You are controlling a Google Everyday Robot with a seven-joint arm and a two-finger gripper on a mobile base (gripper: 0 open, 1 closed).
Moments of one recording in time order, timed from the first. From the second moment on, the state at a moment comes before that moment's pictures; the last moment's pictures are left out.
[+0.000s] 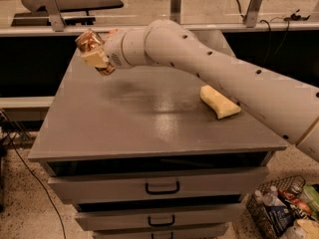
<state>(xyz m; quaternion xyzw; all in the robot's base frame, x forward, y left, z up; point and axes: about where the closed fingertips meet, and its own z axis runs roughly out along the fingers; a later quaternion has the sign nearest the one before) 0.683 0.166 0.936 -0.46 0.66 0.22 0.55</state>
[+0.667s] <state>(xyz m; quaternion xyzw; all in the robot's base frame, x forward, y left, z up) 0.675 0.183 0.939 -0.41 0.63 0.28 0.59</state>
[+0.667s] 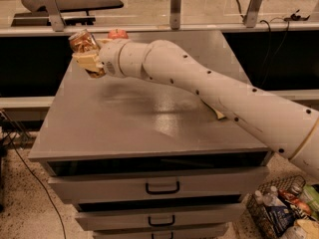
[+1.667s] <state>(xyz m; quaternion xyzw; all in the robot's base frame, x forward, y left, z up) 0.649 0.190 0.902 -0.34 0.63 0.34 0.61</state>
